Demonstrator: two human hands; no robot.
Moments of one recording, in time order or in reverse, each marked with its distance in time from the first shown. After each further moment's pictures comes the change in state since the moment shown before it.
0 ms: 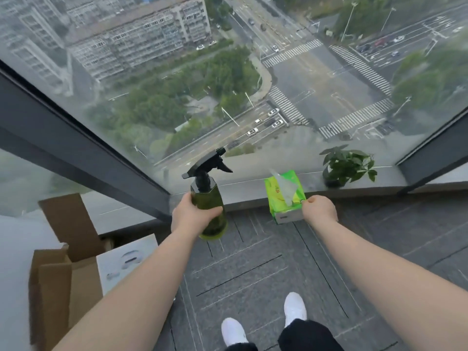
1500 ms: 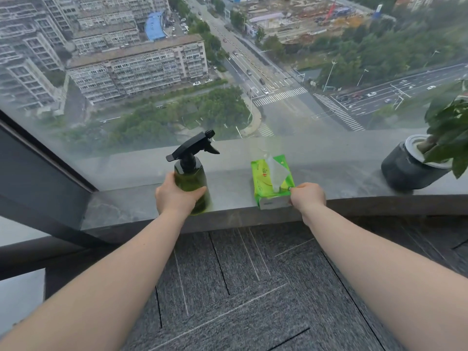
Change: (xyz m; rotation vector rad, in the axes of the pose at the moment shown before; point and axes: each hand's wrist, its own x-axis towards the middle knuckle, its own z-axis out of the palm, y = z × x) left_hand 0.385 -0.199 0.278 -0.194 0.263 0.162; right_hand 0.361 0.056 0.331 0.276 0.160 -0.076
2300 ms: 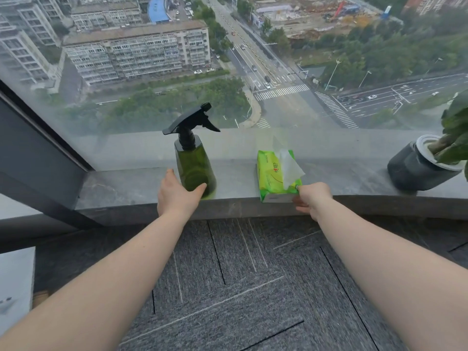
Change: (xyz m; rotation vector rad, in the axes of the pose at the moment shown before) left_hand -0.008 -0.030 0.007 0.184 -0.014 -0.027; right_hand 0.019 0.014 0.009 0.294 -0.121 0.237
